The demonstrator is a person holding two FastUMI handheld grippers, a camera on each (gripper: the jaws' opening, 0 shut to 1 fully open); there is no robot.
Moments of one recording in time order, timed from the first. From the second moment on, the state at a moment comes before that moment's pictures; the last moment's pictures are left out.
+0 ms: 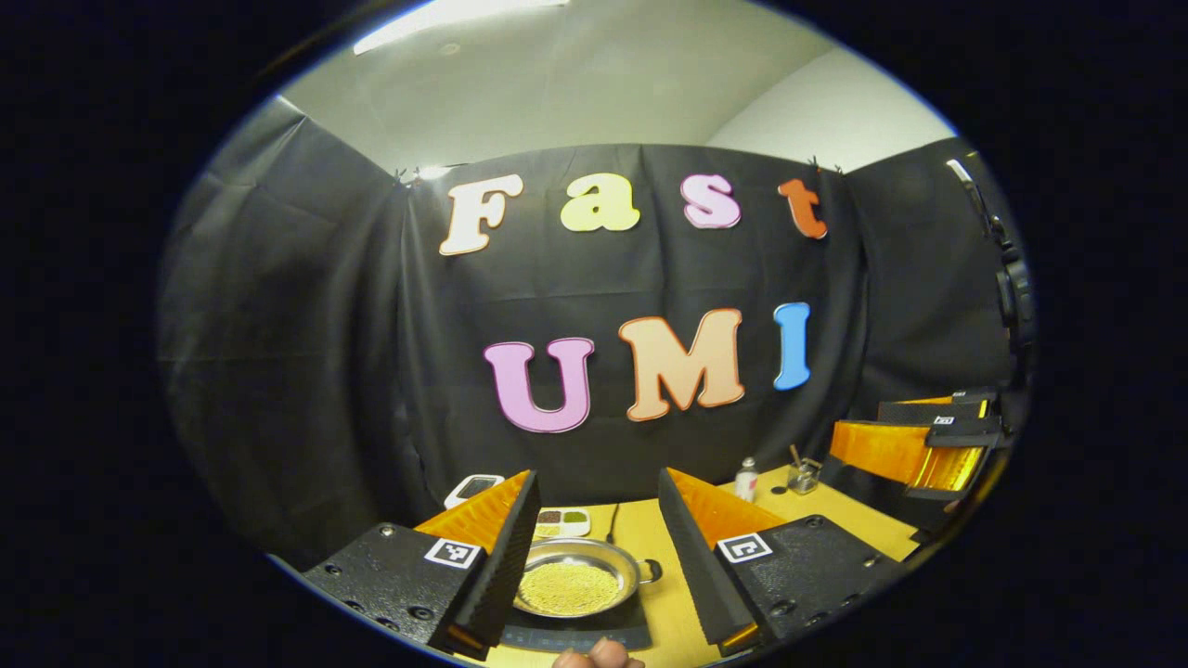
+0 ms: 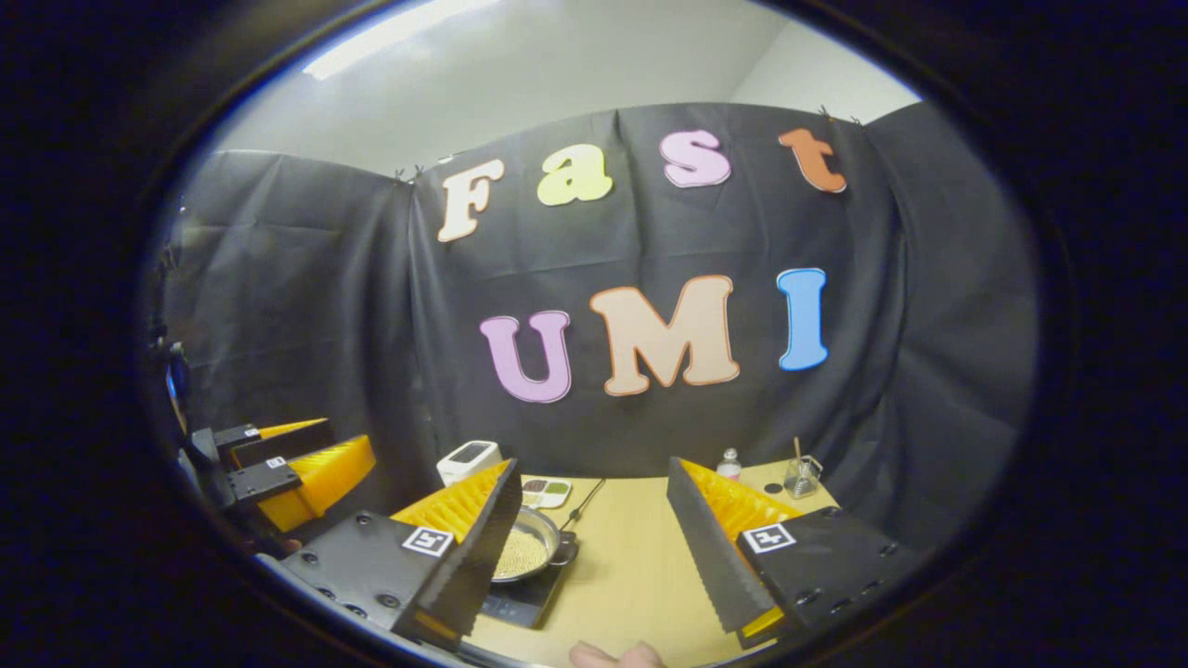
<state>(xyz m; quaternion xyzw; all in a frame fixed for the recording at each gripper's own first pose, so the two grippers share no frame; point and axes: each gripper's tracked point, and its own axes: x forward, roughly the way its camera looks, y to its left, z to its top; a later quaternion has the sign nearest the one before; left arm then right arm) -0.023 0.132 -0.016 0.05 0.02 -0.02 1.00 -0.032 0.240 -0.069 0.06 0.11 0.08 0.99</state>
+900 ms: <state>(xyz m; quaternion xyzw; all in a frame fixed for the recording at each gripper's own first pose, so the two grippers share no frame) -0.062 0.131 -0.030 0.04 0.05 0.01 1.00 -0.064 0.170 -0.043 0.06 0.07 0.03 0.99</state>
